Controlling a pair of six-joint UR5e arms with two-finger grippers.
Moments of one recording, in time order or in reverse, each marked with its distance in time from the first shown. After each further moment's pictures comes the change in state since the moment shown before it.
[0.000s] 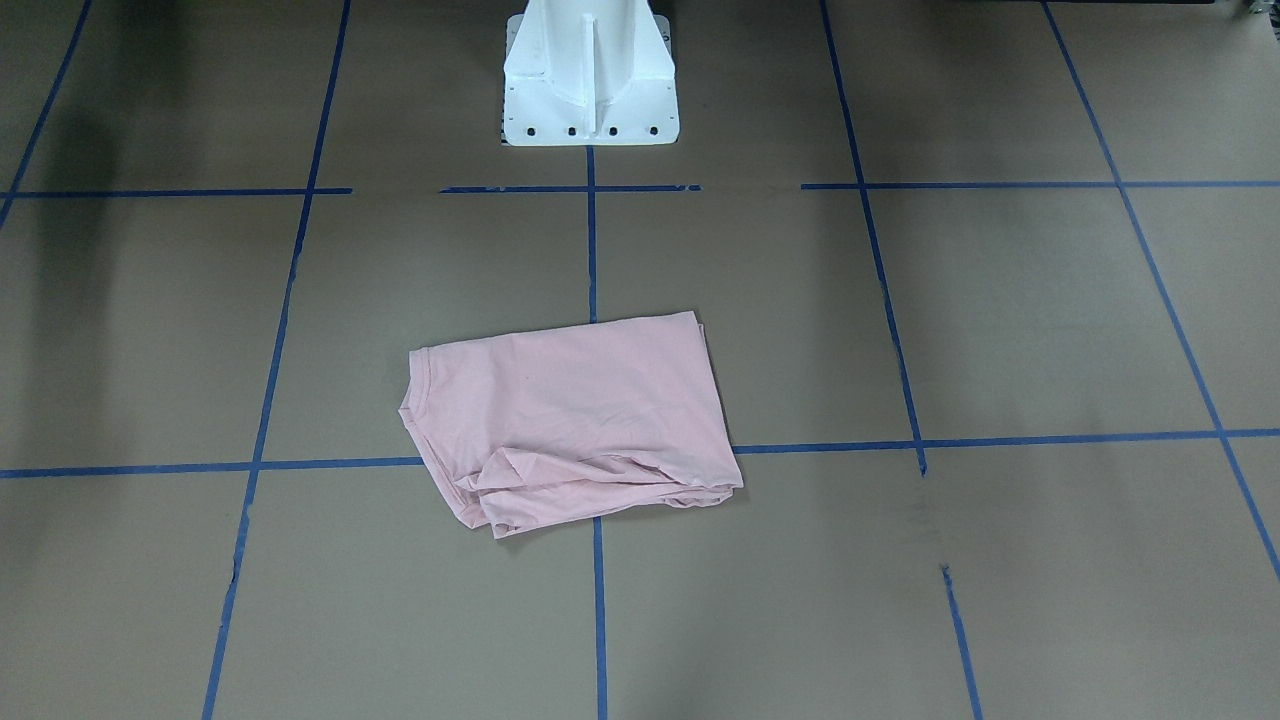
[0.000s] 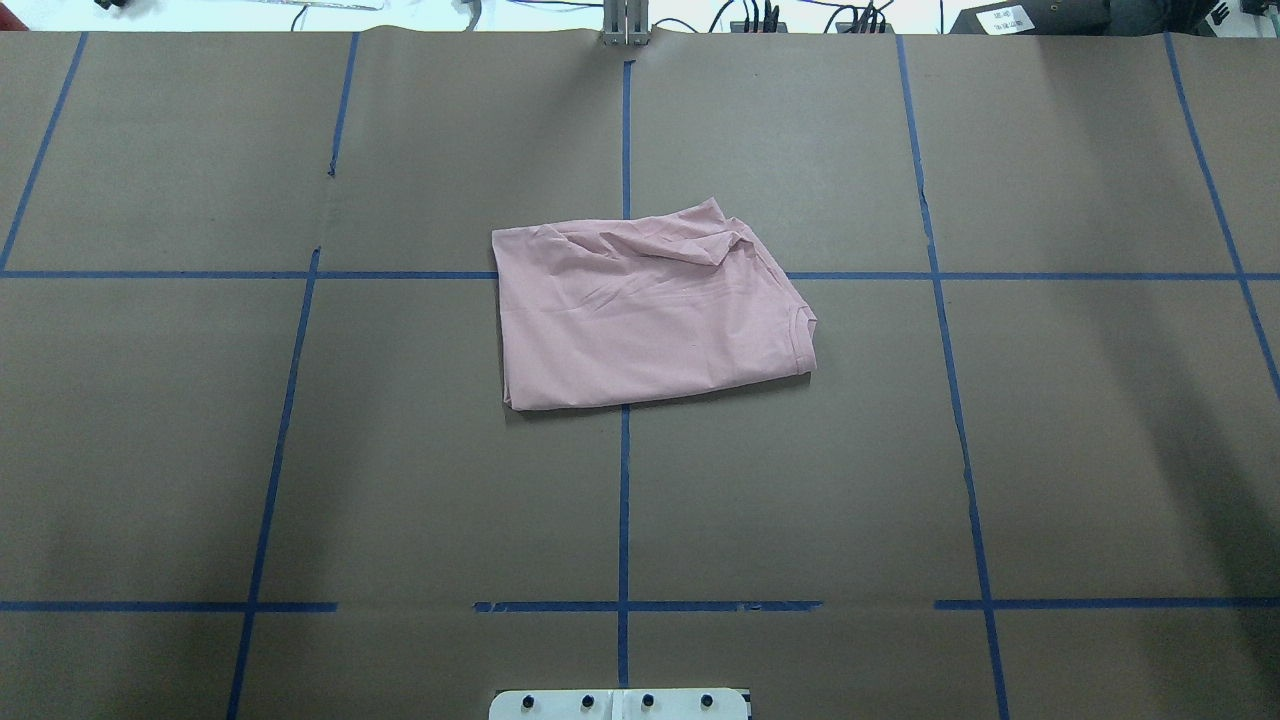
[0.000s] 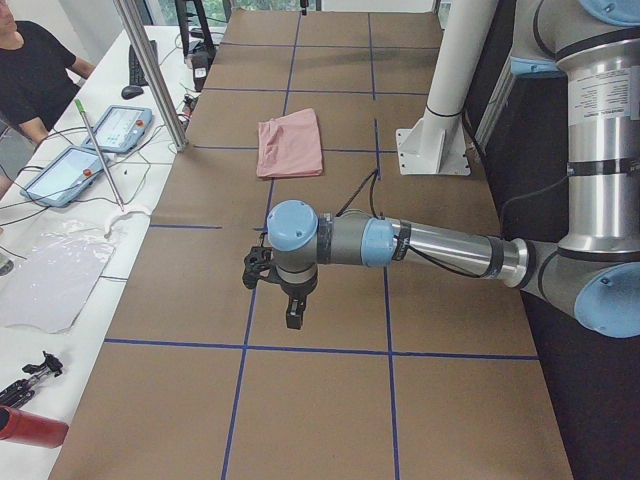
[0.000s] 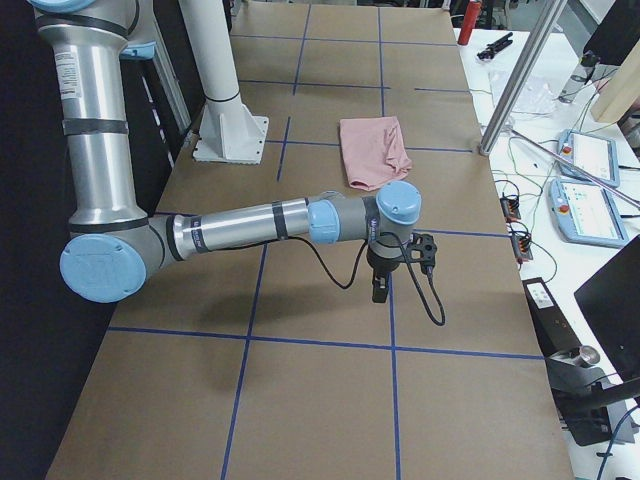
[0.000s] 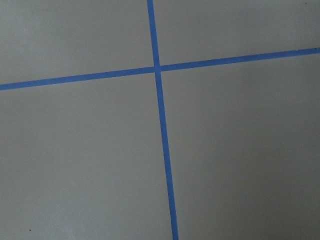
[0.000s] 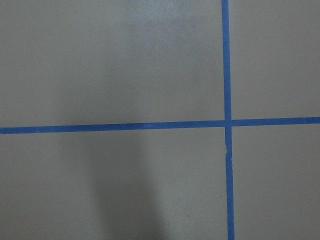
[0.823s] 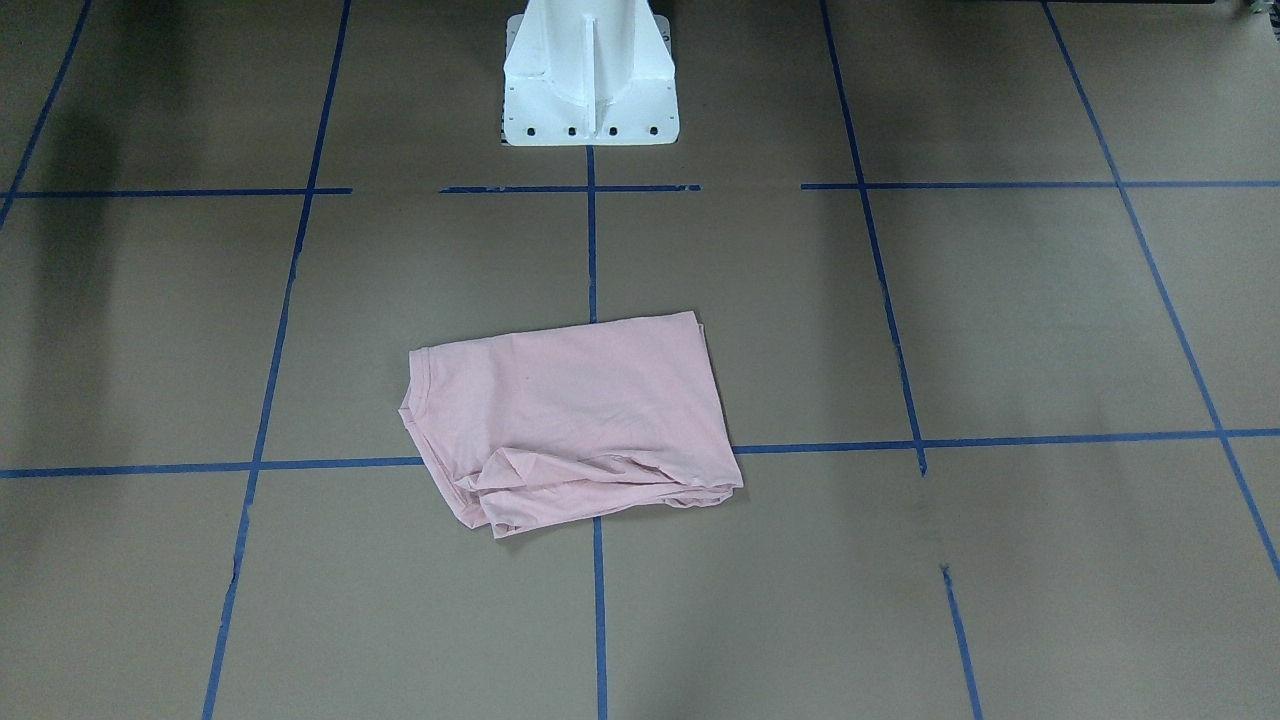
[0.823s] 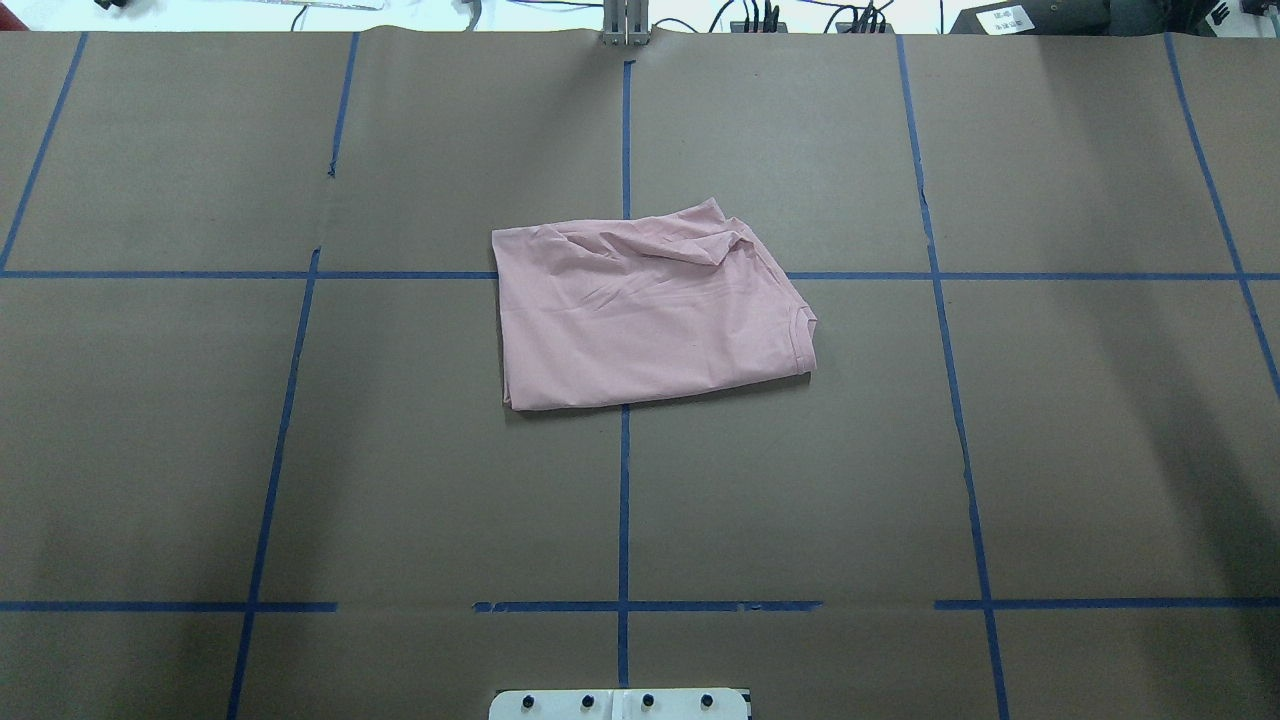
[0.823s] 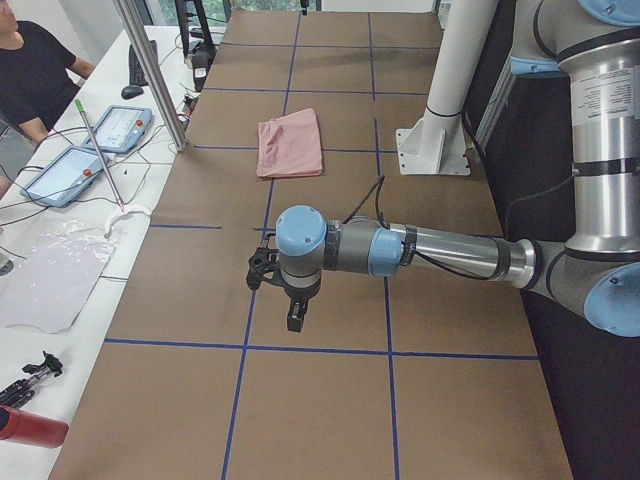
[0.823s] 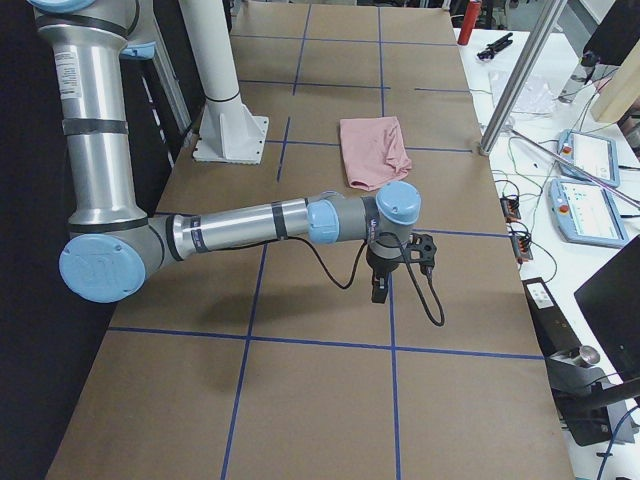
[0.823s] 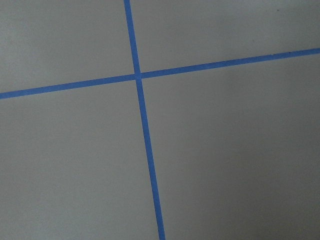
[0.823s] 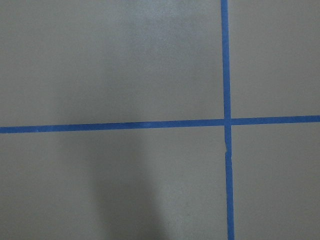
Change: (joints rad) left arm 0.000 0.034 0.006 -0.099 -0.001 0.000; right arm 0.000 -0.002 0.001 -0.001 0.002 0.000
